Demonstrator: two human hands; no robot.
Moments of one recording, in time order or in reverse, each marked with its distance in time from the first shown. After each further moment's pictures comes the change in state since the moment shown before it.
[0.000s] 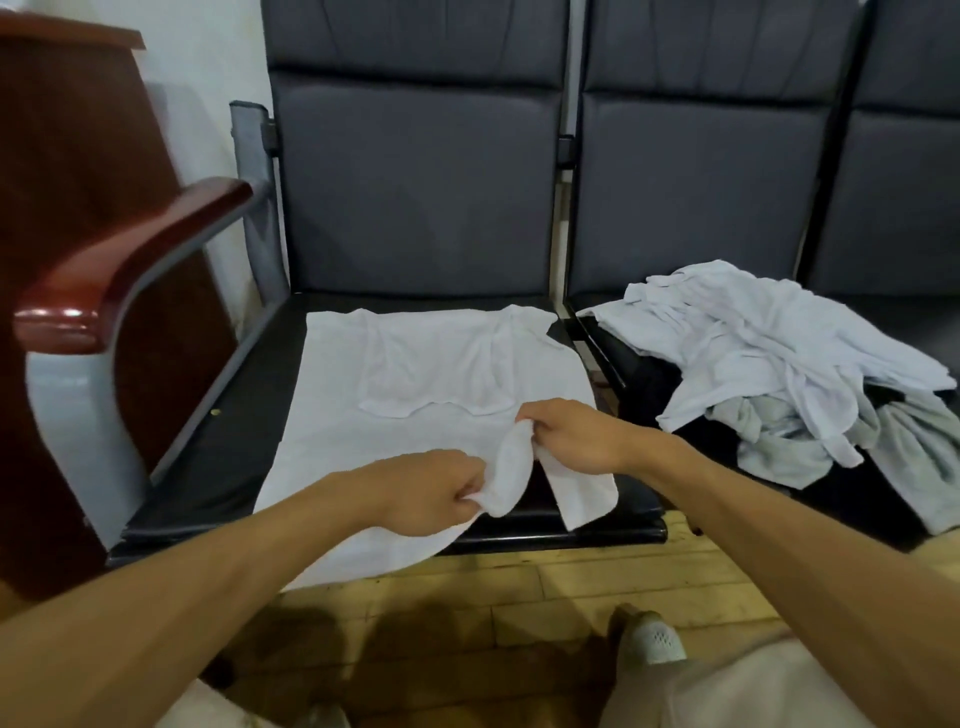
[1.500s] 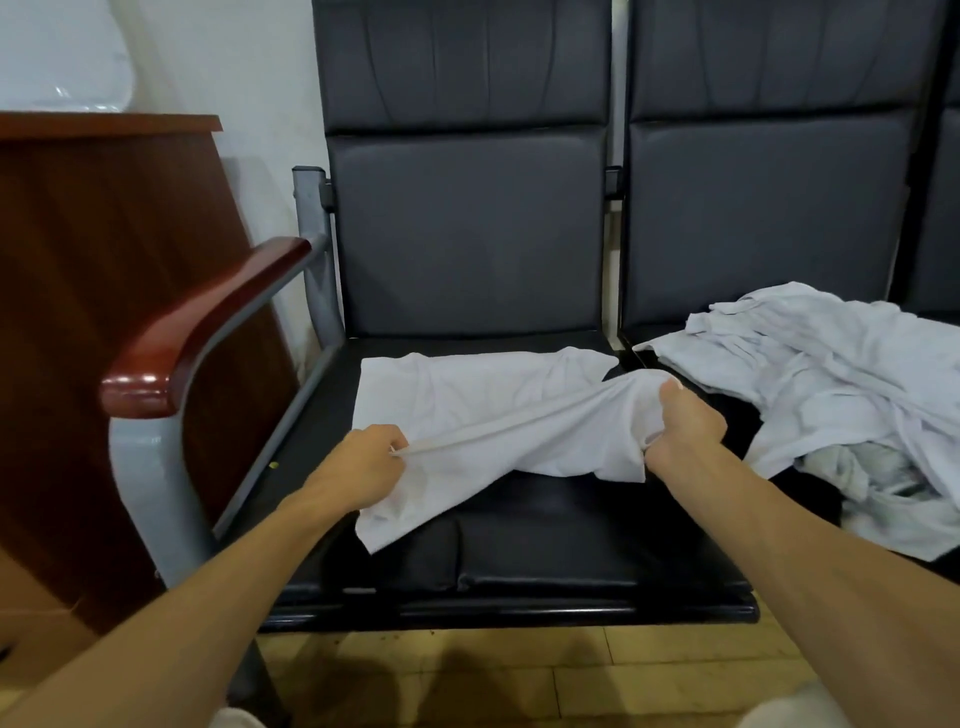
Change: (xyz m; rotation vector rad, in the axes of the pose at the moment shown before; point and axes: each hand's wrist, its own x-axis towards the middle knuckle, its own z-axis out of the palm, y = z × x) left_hand -0.009 -0.102 -0.039 -0.230 0.421 -0.638; right_hand 0.051 0.021 -0.032 1.644 1.028 0.665
